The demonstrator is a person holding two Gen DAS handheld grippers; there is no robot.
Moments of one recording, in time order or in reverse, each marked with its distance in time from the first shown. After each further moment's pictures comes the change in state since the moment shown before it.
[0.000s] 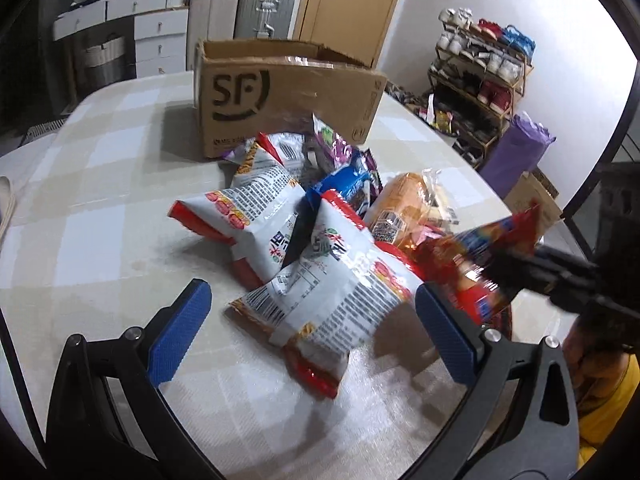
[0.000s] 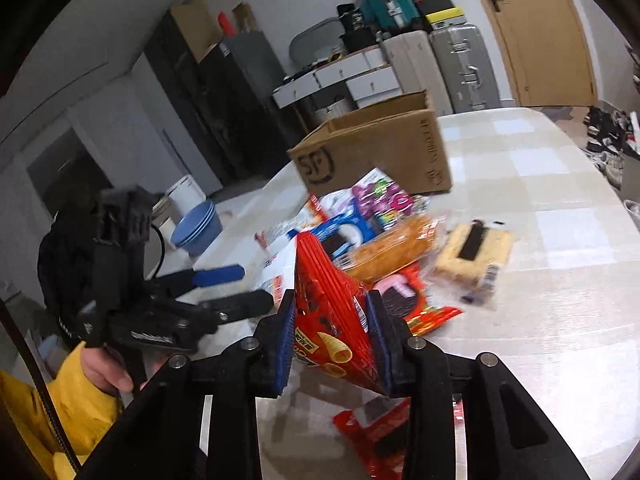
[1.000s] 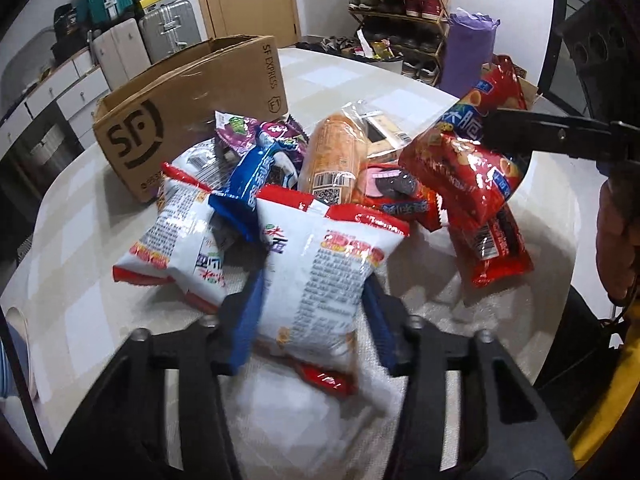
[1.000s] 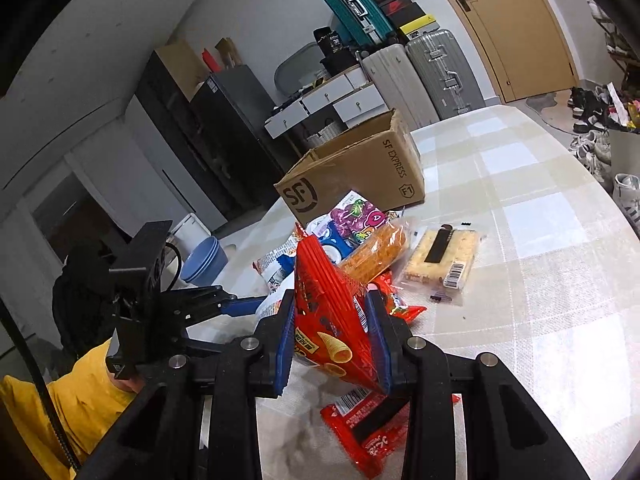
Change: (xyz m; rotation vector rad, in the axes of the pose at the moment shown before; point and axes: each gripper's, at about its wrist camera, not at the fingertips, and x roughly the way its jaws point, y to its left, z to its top) left arm 0.001 -0.062 -0.012 0.451 0.091 -0.004; right arm -0.033 -0.028 -0.013 0.105 -0.085 0.034
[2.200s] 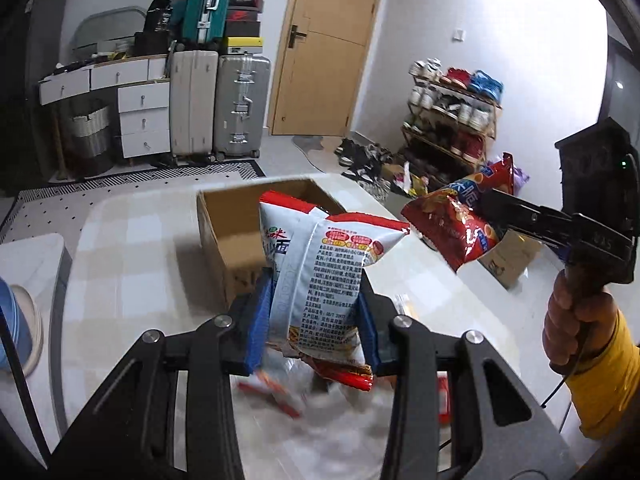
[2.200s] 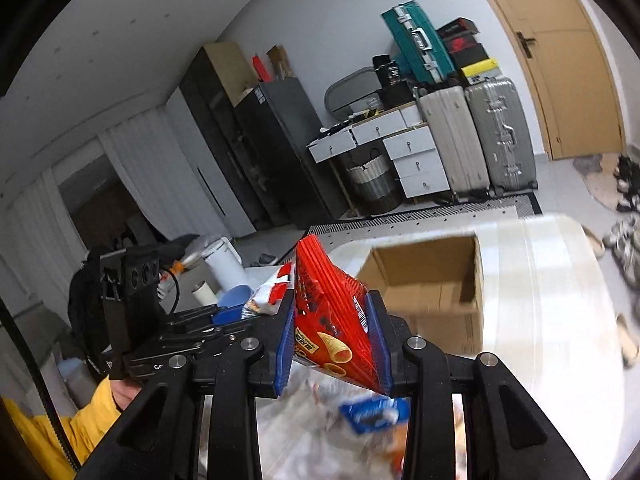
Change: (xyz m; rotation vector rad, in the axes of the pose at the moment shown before) left arm -0.149 0.124 0.075 -0.358 -0.314 -0.010; right arm 0.021 0.085 0.175 -0.180 -0.042 0.098
